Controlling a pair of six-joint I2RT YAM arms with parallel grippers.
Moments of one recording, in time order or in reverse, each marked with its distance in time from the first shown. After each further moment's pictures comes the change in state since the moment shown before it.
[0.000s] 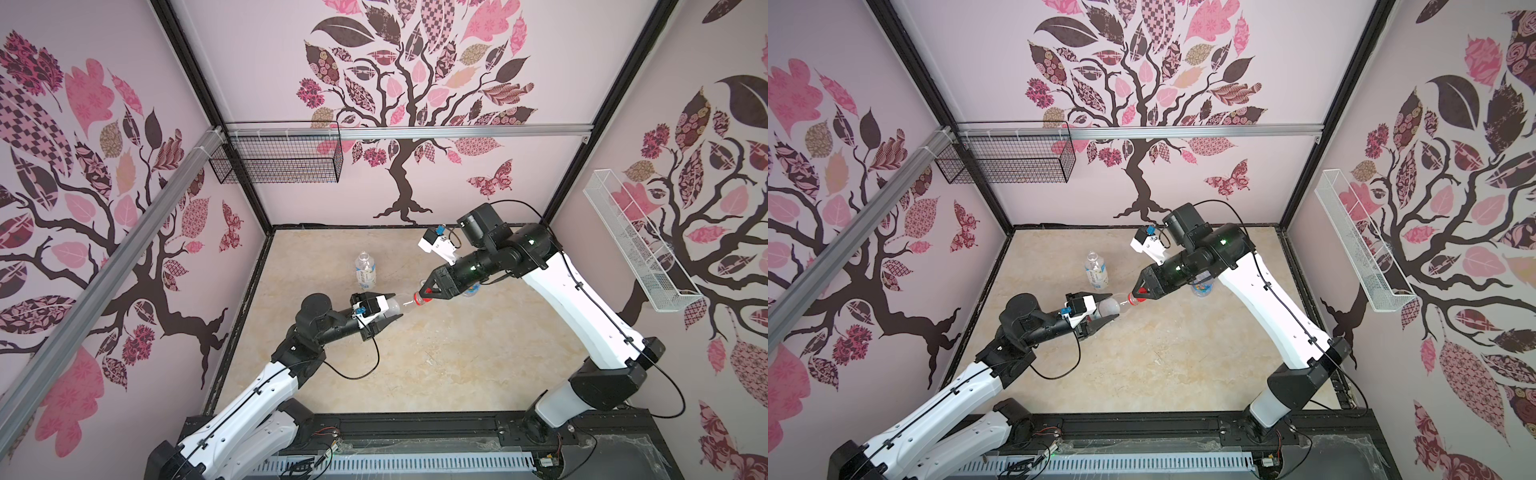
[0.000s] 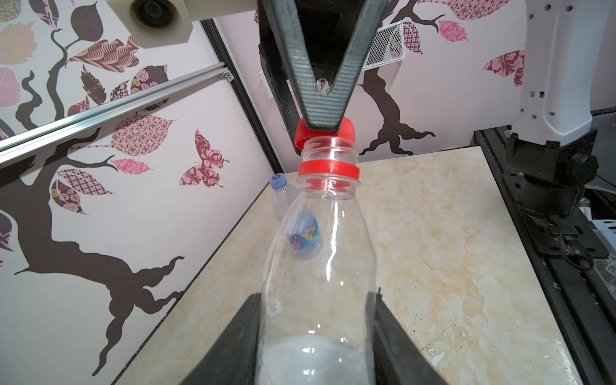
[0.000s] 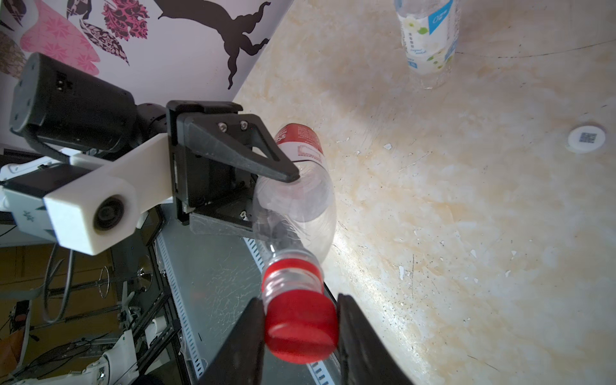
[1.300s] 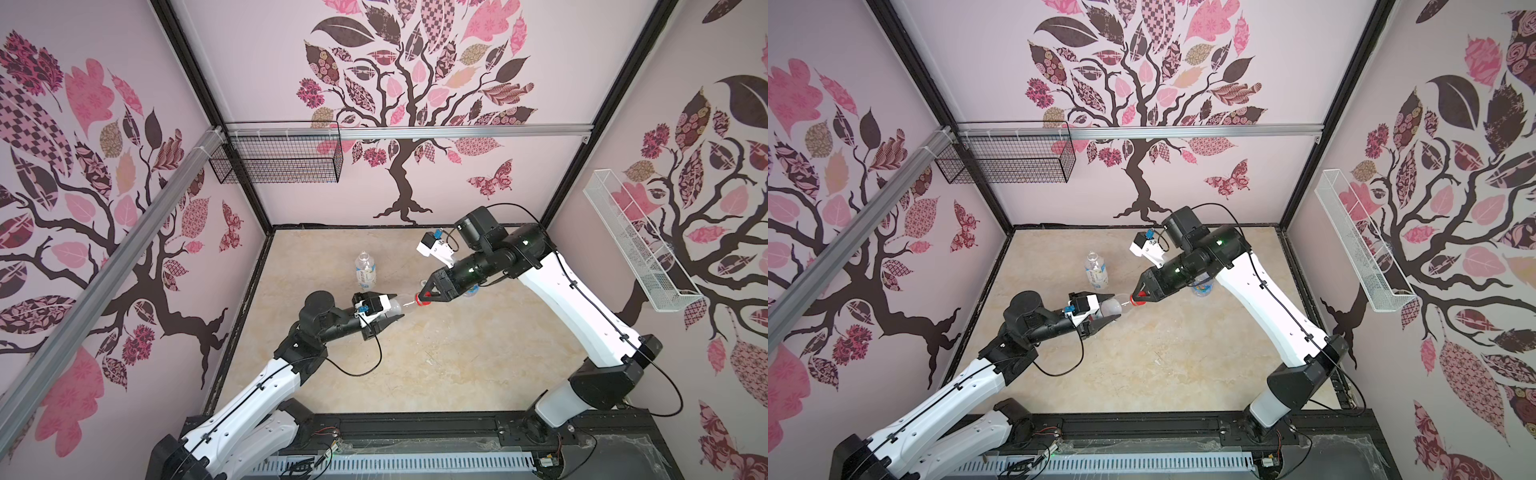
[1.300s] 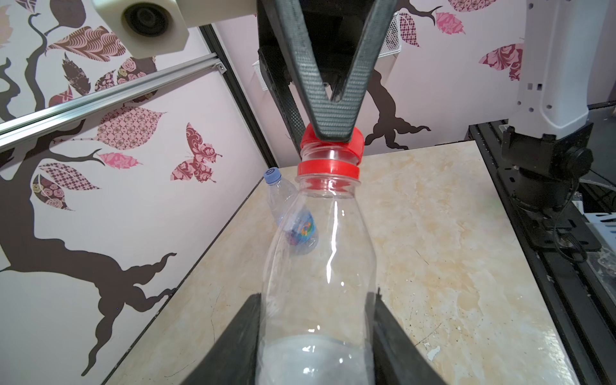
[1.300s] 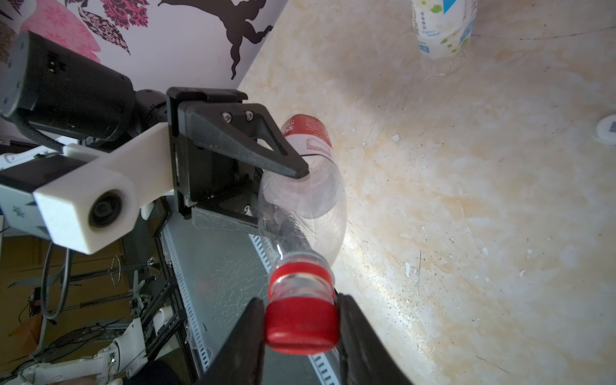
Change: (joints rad) left arm 0.000 0.033 0.020 -0.031 0.014 0.024; right arm 0.018 0.006 -0.041 0.007 -0.040 -0.017
